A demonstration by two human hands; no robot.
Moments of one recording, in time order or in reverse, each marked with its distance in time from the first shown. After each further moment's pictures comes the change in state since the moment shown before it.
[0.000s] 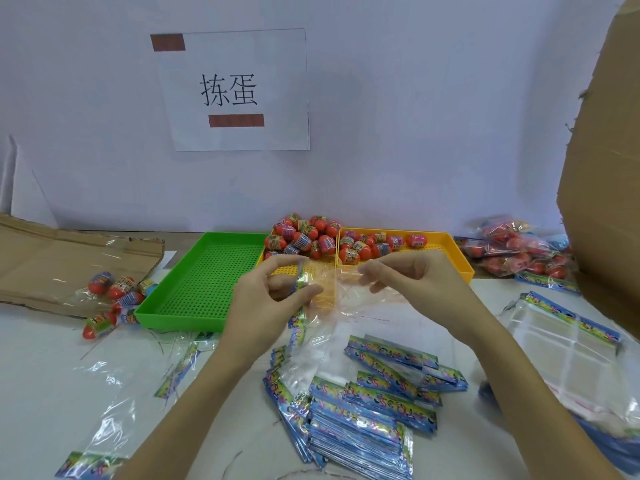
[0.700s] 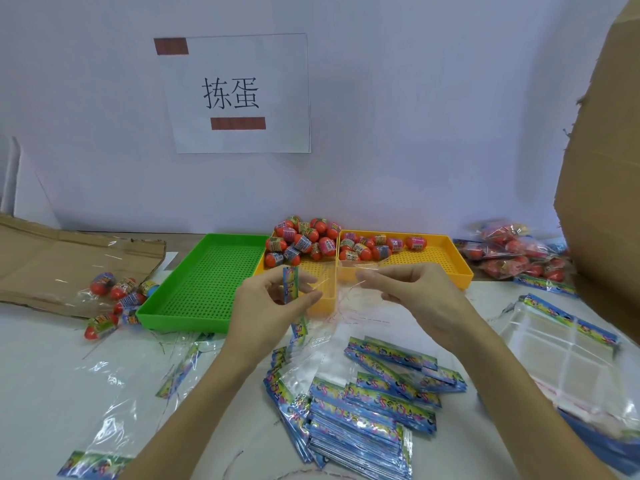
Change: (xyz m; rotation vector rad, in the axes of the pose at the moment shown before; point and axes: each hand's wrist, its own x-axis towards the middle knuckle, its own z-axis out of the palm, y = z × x) left_hand 0.001 -0.005 0.003 0.035 0.049 0.024; right_hand 0.002 0.007 0.012 0.204 0.072 0.299
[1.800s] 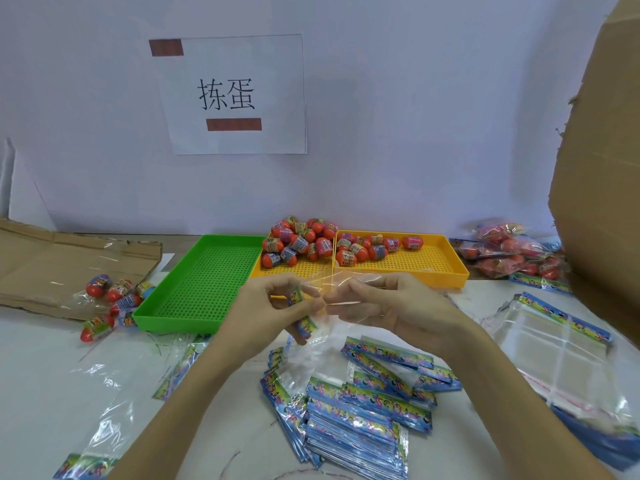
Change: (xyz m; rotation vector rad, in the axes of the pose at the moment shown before) left_hand 0.003 0.003 -0.012 -0.056 -0.254 -0.063; right_hand 0.001 0.008 0.005 0.278 -0.435 0.067
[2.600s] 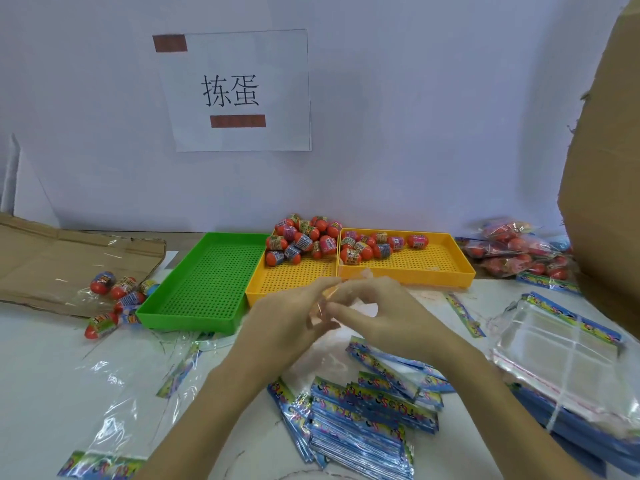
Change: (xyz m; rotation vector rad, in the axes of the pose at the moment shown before) left_hand -0.008 0.003 0.022 0.772 0.046 0.499; right_hand 0.001 0.001 0.031 -0.807 0.112 -0.300
